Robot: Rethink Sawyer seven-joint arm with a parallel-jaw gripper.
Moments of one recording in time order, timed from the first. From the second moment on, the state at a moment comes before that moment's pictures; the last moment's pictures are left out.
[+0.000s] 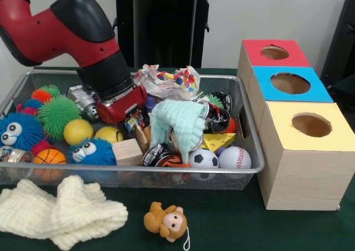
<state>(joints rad) -1.12 -0.23 0.73 1.75 -0.66 0.37 0.71</state>
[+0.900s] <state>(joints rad) -1.01 -0.41 0.62 1.89 -0.60 0.22 0.72</state>
